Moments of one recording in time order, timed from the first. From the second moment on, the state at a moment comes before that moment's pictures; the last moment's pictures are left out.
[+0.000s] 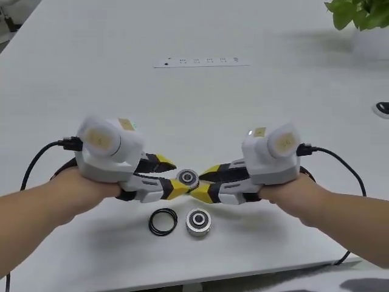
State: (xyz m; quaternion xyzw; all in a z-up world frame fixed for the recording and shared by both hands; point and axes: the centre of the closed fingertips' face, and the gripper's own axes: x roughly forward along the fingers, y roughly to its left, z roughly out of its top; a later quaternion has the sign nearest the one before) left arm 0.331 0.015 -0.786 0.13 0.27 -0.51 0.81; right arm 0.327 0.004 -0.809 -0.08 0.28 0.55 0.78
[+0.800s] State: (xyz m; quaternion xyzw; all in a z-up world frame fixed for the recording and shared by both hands) left arm 0.336 0.005 -0.793 0.15 0.25 -0.50 0.81; right arm 0.332 0.001 -0.811 -0.07 0.29 0.54 0.79
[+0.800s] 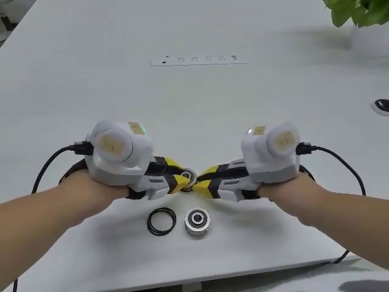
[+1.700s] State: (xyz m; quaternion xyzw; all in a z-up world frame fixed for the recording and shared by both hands) left arm 0.332 0.009 -0.791 0.16 0.26 -0.49 0.82; right arm 0.342 -0.005 -0.804 0.05 0.32 0.50 0.80
